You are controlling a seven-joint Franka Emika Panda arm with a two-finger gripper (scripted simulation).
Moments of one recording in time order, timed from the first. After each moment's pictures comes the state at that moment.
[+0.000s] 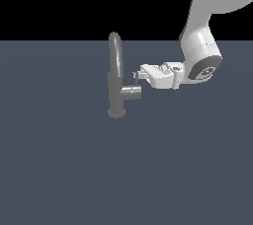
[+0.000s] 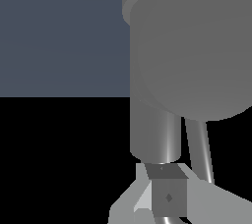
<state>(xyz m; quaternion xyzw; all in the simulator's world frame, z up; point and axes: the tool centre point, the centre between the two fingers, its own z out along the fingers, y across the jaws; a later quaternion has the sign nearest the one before) 0.067 -0.034 0.167 -0.53 0.47 0.53 0.47</state>
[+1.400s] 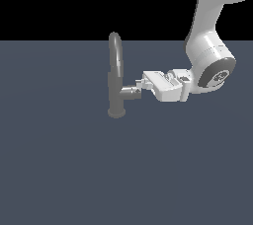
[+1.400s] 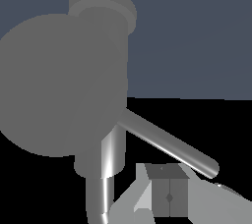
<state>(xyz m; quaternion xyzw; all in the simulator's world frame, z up) 0.007 -0.040 0.152 -0.54 0.46 0.52 0.47</state>
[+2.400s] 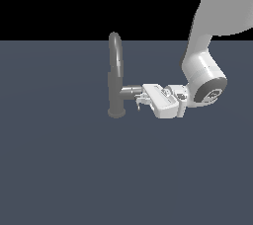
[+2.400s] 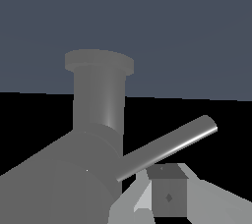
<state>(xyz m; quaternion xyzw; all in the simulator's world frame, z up) 0.005 -0.040 0.096 -0.54 0.45 0.53 0.47</state>
